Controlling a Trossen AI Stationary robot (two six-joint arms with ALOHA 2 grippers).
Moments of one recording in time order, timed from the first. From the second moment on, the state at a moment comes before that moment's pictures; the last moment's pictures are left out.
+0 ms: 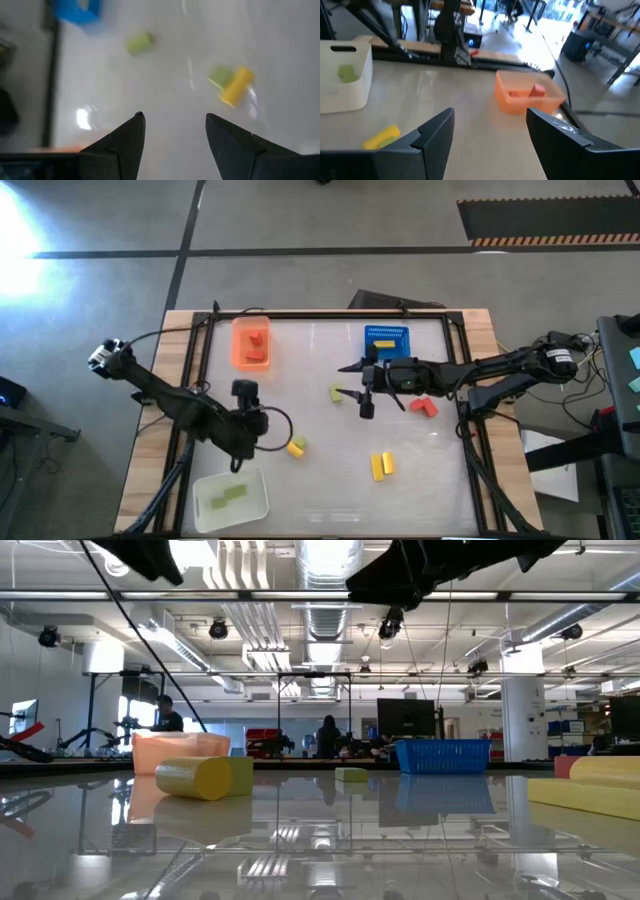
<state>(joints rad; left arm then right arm) -0.54 1.30 1.22 -1.05 -0.59 -0.27 0.03 1.33 0.81 0.26 0.16 -0.14</state>
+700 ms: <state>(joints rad) -0.51 1.05 0.91 -0.66 -1.04 0.01 0.06 1.36 0.93 -0.10 0.21 0.15</state>
